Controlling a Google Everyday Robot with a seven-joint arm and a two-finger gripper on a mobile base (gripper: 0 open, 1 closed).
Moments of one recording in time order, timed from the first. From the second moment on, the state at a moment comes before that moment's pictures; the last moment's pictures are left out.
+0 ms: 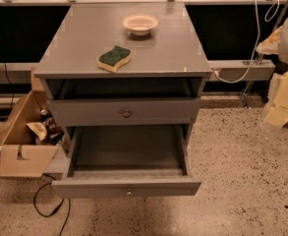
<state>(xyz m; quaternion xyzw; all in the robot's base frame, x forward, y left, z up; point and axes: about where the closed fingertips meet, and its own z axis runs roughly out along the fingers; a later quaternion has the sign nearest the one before) 0.438 -0.217 0.976 -0.60 0.78 -0.03 0.16</state>
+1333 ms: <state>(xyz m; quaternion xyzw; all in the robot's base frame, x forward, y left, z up) 0.589 -0.107 0.941 -0.57 0.76 0.08 0.30</state>
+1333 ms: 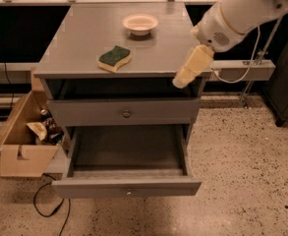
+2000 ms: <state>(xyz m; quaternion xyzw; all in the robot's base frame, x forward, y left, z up) 0.638 -0.064 0.937 -0.54 0.76 0.11 0.35</state>
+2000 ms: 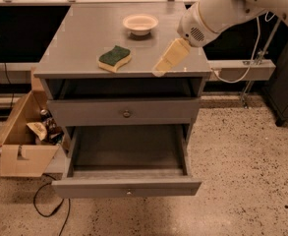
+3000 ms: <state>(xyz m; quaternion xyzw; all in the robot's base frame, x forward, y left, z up) 0.770 0.045 0.865 -0.50 0.77 0.16 0.35</state>
